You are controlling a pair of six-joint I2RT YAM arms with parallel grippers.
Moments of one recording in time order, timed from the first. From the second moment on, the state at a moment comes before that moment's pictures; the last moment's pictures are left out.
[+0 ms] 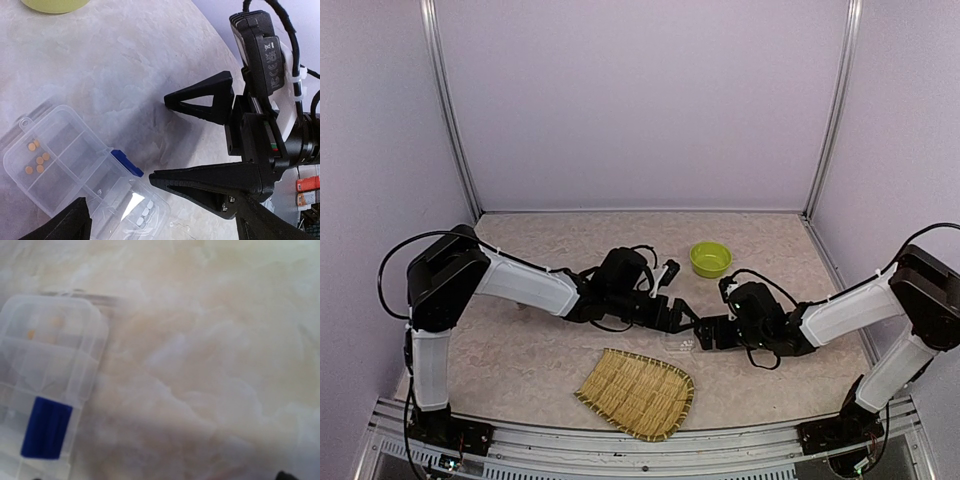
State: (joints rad) left arm -0.94 2.07 1.23 0.25 0.41 -0.53; right arm 0.83 1.57 0.54 0.27 0.21 0.55
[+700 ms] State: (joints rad) left arm -0.93 1.92 1.08 0.21 0.27 -0.52; right arm 0.85 1.55 0.54 0.22 0.26 0.56
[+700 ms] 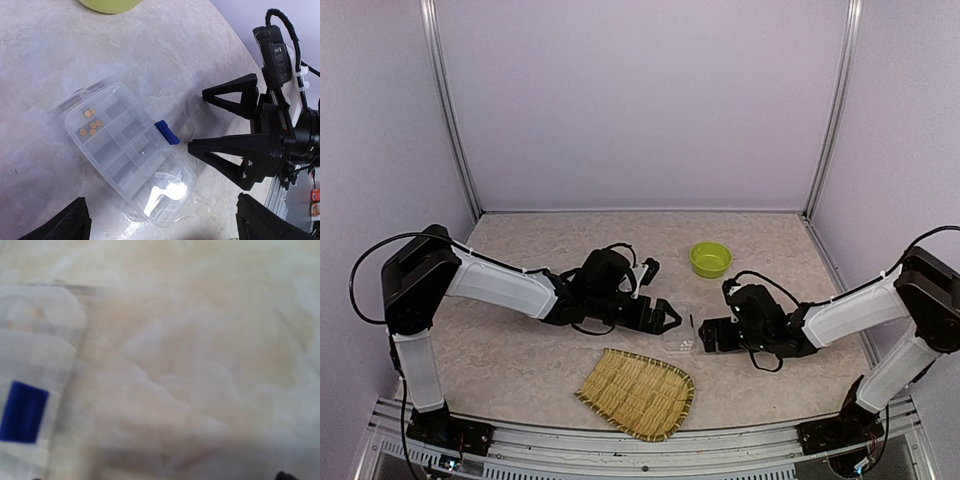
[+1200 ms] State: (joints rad) left arm -0.93 1.98 1.09 0.21 0.28 -0.52; right arm 0.86 1.61 0.58 0.25 0.26 0.55
